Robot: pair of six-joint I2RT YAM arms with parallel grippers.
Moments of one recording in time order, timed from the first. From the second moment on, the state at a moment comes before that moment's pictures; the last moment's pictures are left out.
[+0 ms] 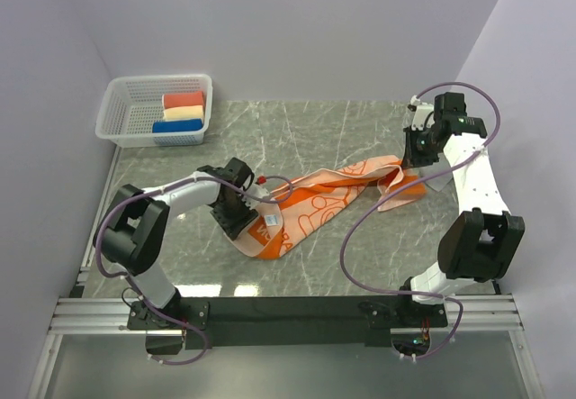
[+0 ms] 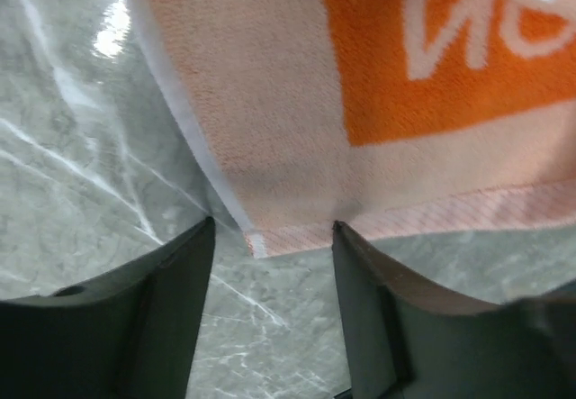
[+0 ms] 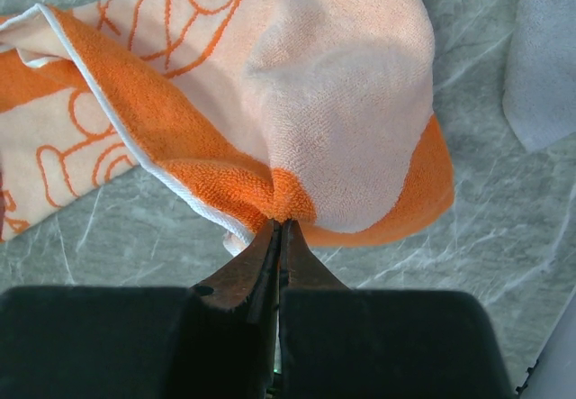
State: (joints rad) left arm -0.51 1.67 1.00 -0.75 0.14 0.37; right arm -0.14 1.55 1.47 -1.01 -0.27 -0.18
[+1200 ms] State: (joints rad) left arm -0.20 1.04 1.20 -0.61 -0.11 0.40; right arm -0.19 1.26 1.68 -1.14 -0.24 -0.30
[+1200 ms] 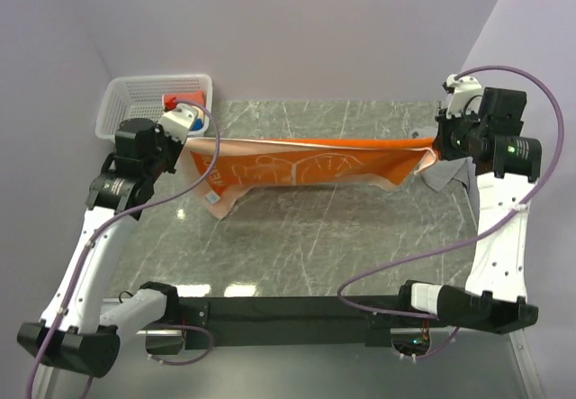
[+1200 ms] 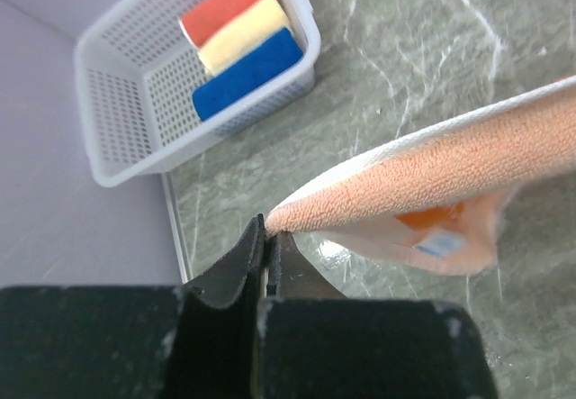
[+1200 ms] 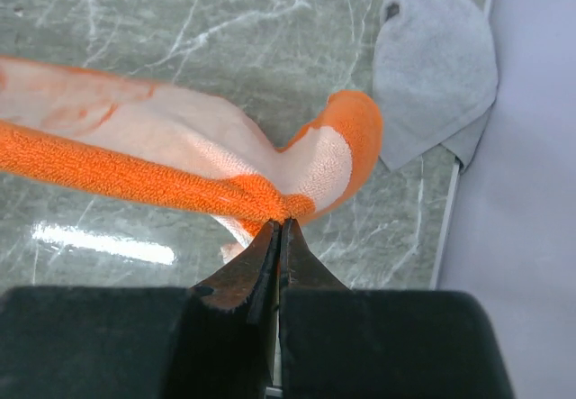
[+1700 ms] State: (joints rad) left arm -0.20 0.86 1.35 -0.84 -0.06 0.34; right arm -0.20 0.98 1.65 -1.29 -0.24 -0.40
